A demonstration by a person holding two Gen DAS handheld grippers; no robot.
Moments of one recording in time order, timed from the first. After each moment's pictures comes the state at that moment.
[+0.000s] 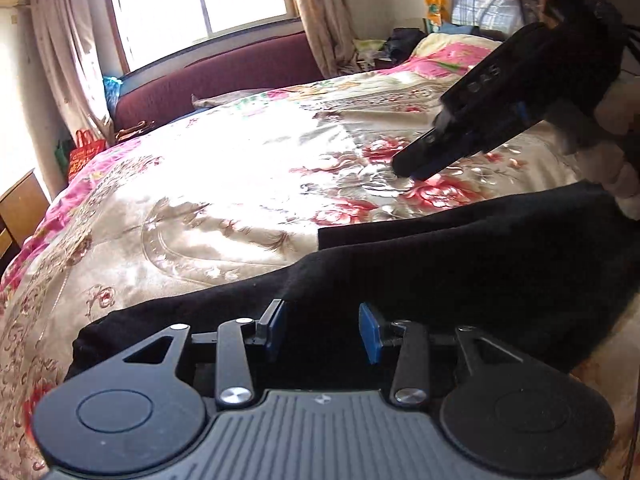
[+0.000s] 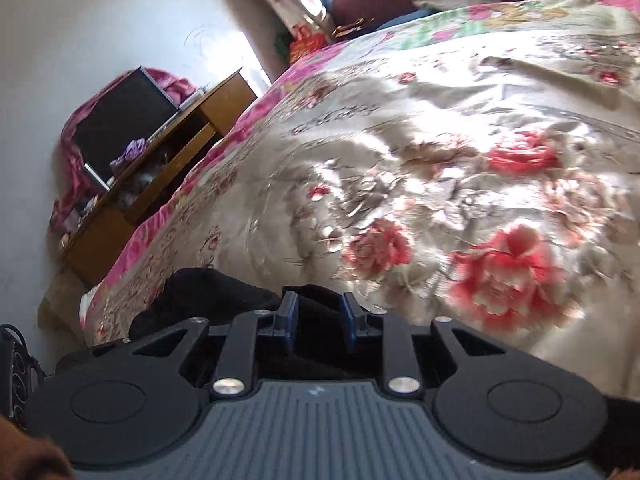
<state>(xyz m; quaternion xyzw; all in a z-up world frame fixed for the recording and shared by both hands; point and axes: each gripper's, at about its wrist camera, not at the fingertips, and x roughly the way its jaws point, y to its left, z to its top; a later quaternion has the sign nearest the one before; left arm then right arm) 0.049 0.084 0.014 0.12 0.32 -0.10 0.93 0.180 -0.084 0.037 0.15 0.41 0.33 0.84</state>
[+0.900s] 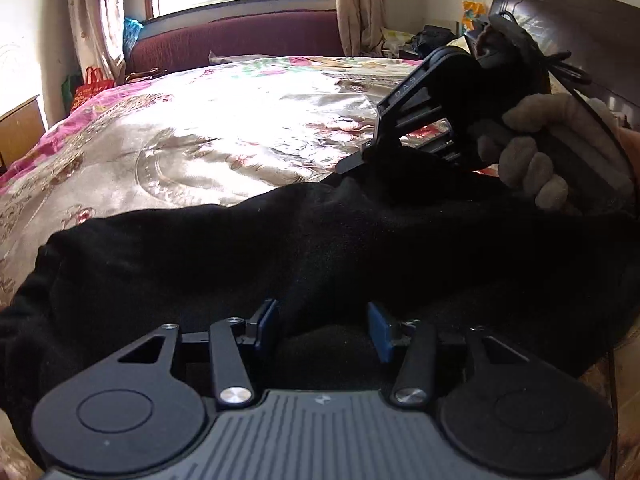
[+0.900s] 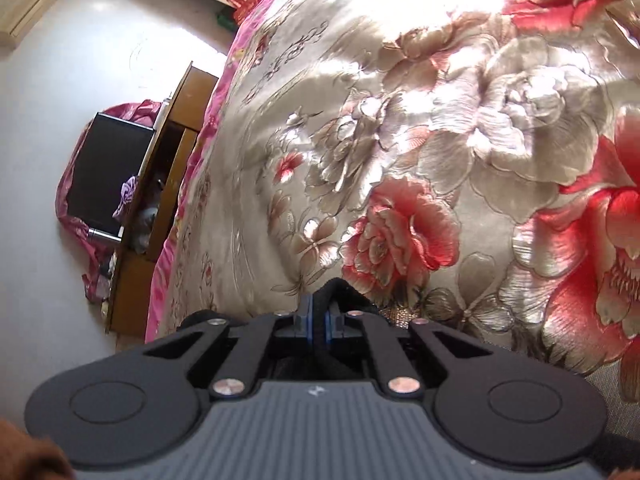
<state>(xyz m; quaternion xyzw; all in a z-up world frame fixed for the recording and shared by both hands) 0.051 0.115 -0.027 0.03 0.35 -0.09 0.93 0.246 -0.094 -0.049 0.35 0.49 0.28 0.75</state>
